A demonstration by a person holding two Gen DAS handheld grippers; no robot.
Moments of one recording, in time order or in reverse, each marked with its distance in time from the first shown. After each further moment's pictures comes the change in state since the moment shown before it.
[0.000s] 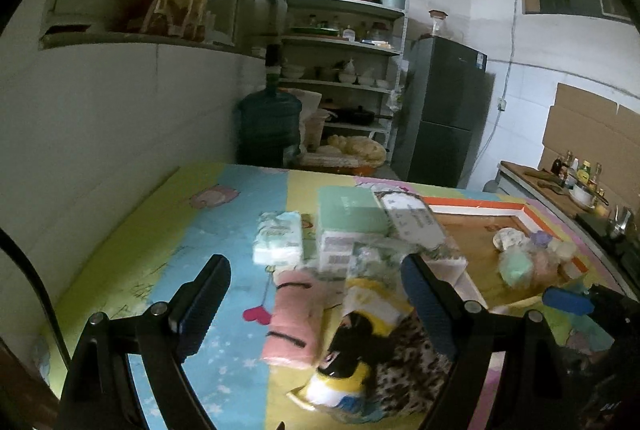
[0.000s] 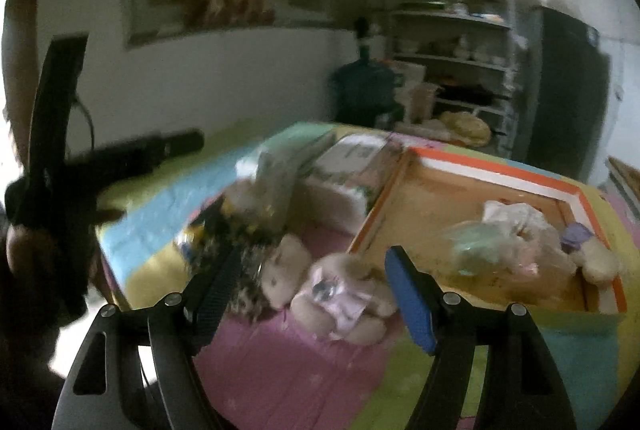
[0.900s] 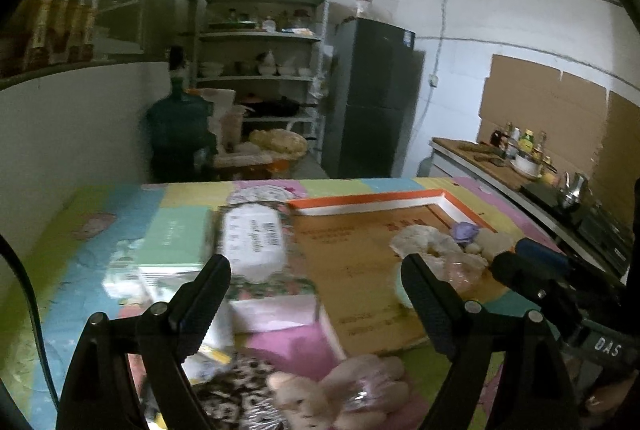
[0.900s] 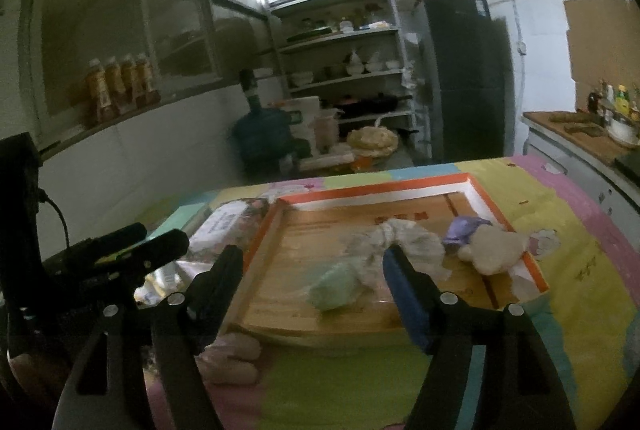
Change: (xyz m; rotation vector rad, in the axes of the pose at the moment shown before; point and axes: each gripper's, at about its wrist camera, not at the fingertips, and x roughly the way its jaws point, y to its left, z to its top) left arm 0.035 -0.127 0.018 0.120 0.035 -0.213; right arm -0.055 -0.094 0.008 0.319 -0.170 -0.238
